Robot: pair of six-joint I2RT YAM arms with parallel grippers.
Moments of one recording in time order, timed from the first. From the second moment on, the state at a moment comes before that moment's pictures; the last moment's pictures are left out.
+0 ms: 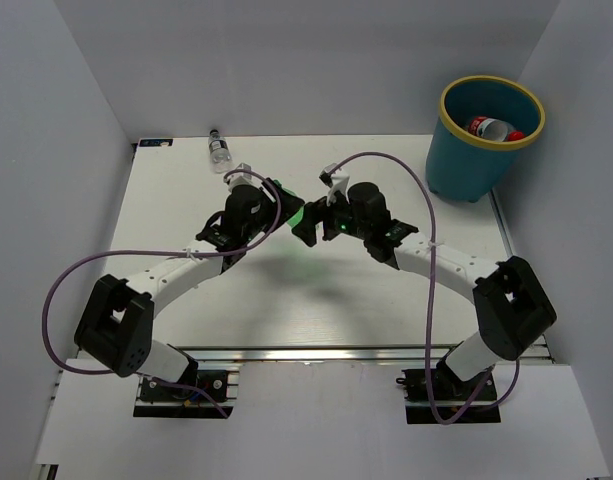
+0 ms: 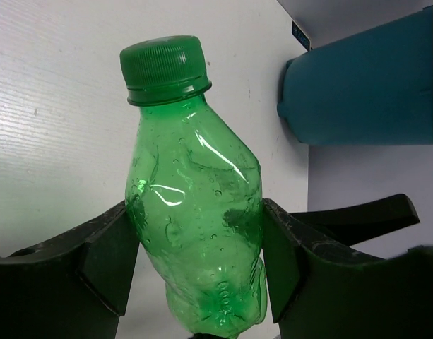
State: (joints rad) left arm -0.55 1.44 0.91 0.15 -0.07 -1.00; right arm 0.70 1.54 1.00 0.18 -0.26 0.21
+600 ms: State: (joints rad) left arm -0.56 1.41 0.90 0.14 -0.09 -0.97; right arm 0.72 1.60 1.02 0.23 -0.15 0.28
